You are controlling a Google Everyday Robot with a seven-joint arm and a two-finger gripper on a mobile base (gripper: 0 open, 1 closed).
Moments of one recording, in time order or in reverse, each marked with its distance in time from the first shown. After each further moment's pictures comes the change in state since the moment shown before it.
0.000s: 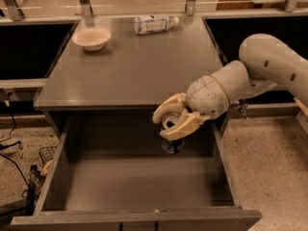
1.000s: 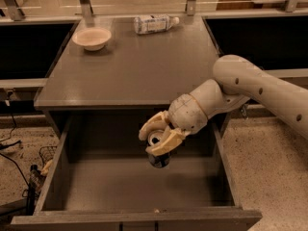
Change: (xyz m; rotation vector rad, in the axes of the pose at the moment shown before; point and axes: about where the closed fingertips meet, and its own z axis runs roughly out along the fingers) arm 0.033 -0.004 0.059 -0.080 0.004 0.014
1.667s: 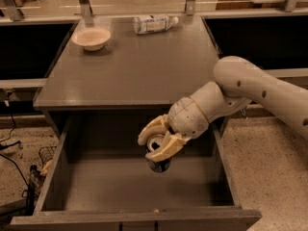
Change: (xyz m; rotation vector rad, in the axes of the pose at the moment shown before) arm -0.006 0.015 0.005 -0.009 0.011 -0.022
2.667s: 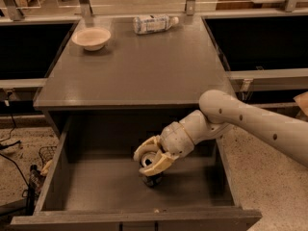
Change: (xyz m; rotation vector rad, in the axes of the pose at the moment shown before) arm 0.081 -0.023 0.056 0.010 -0.059 0.062
